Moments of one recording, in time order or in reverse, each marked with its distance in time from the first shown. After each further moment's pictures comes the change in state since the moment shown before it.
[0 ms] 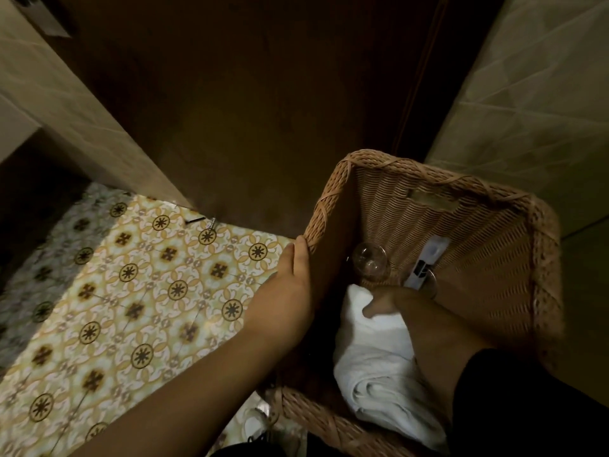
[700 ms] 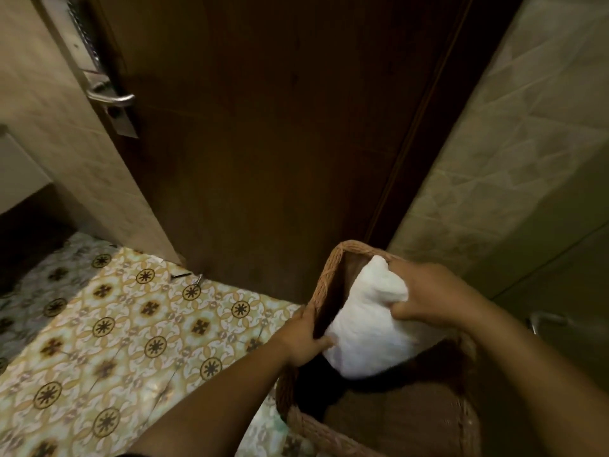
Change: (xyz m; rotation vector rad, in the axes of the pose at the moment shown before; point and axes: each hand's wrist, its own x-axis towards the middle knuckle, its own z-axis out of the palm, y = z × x) left_hand 0.004 -0.016 -0.058 -0.537 -0.254 0.176; right_hand -0.333 -0.093 -0.137 -0.230 0.741 -0.236
